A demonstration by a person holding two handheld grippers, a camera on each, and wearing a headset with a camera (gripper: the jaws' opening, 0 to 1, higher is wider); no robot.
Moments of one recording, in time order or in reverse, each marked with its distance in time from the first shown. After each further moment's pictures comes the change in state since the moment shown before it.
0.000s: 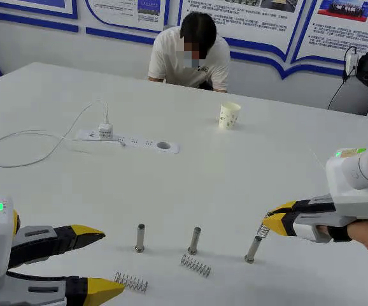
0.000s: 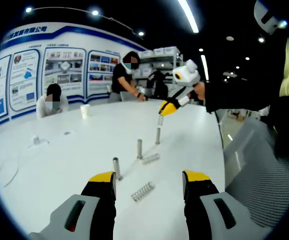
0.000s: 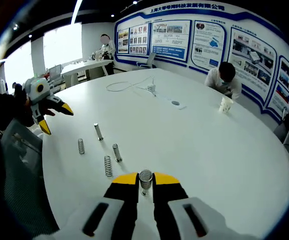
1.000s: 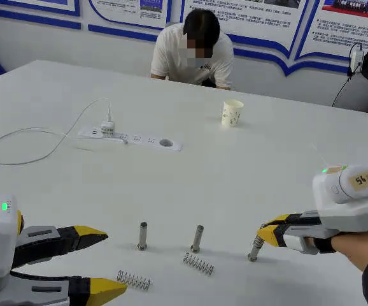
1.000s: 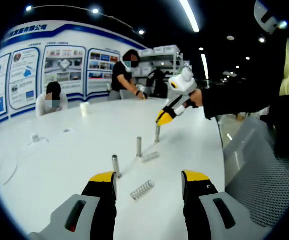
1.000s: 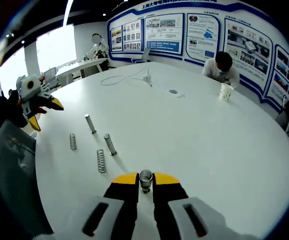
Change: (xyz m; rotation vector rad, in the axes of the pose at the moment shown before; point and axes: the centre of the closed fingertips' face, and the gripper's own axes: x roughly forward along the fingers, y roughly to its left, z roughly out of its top) left arm 0.002 0.000 -0.004 -0.007 0.013 -0.004; right arm 0.031 -0.003 -0.030 0.058 0.034 -0.009
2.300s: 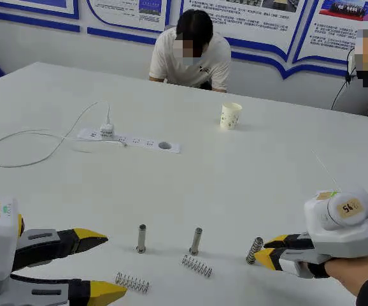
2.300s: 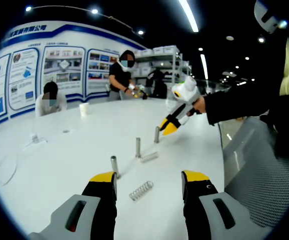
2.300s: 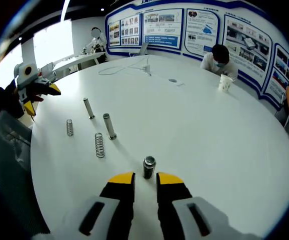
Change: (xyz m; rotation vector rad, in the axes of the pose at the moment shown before) left arm 0.000 -0.002 0.000 0.004 -0.002 -0.007; right arm 0.003 0.009 -0.035 0.002 0.047 -0.023
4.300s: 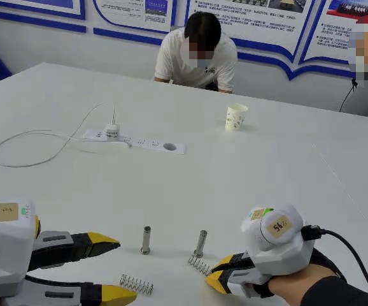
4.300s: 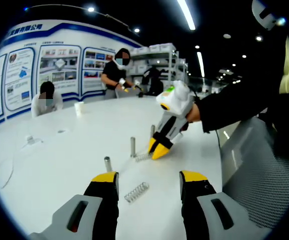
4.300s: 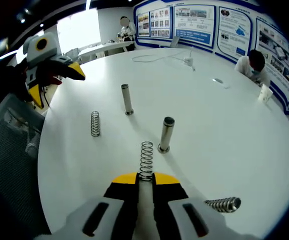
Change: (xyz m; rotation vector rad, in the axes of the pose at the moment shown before) left arm 0.008 -0.007 -0.001 0.011 0.022 -0.033; right arm 0.061 0.084 0.011 -0.138 0.063 0.205
